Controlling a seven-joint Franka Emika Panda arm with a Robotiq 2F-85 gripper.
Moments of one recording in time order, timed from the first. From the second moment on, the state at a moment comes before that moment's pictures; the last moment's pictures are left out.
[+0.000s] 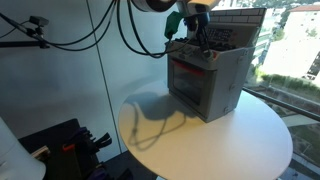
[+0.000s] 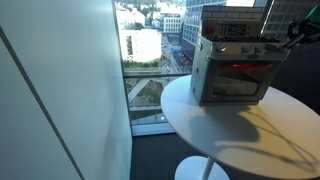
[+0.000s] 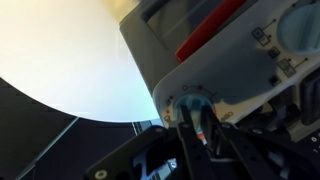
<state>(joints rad) -0.11 0.10 -0.09 -2.08 0.11 2.72 0.62</state>
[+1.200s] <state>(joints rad) -0.10 0.10 -0.10 -2.08 0.23 2.72 0.77</state>
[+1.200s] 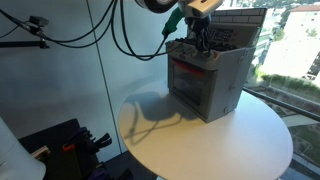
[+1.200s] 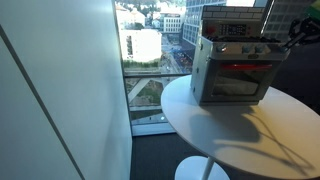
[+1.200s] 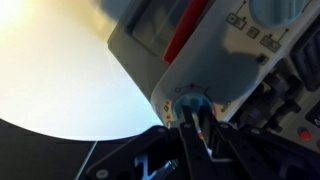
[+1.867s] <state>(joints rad) -0.10 0.09 -0.10 -2.13 0.29 2.82 1.01</state>
